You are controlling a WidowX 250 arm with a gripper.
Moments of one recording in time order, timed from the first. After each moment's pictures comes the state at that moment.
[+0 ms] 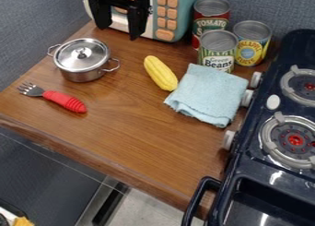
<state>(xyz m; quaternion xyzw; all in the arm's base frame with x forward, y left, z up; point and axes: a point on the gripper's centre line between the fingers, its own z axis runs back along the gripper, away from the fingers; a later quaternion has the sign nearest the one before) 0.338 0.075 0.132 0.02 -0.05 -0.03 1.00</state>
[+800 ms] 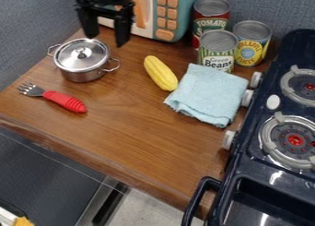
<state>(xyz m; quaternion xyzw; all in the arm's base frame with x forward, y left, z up) 0.345 0.116 0.100 0.00 -0.01 0.00 1.00</state>
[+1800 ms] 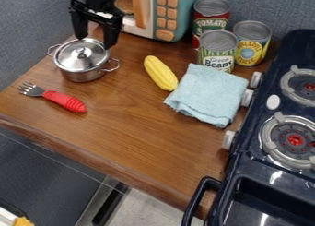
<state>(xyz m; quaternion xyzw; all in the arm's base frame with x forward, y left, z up) 0.377 0.157 0.066 0.07 0.03 0.01 1.00</state>
